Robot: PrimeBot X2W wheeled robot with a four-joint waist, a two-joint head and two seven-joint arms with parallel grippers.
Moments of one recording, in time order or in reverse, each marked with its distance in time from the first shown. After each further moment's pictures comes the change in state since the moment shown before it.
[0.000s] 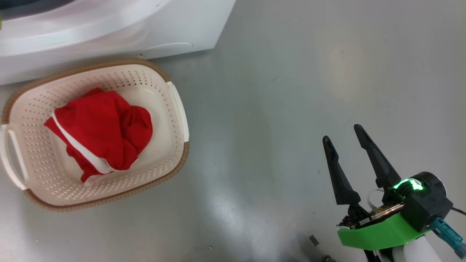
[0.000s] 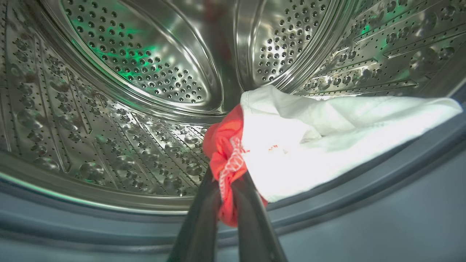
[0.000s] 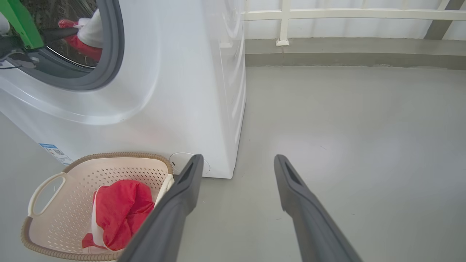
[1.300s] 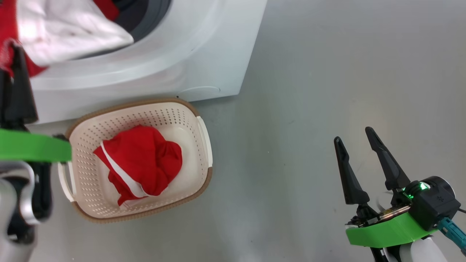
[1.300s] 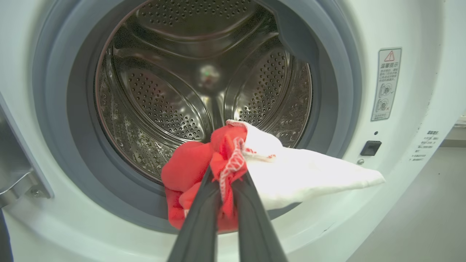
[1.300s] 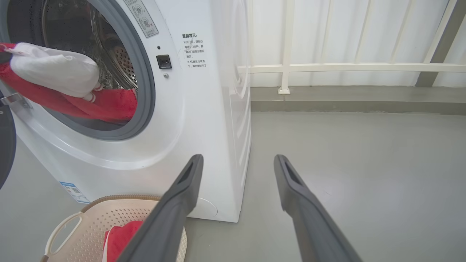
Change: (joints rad) left arm 0.768 0.126 0.145 -0.977 -0.139 0.352 0.025; right arm 0.007 -0.001 -0.044 0.023 0.005 0.000 0.000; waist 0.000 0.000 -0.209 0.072
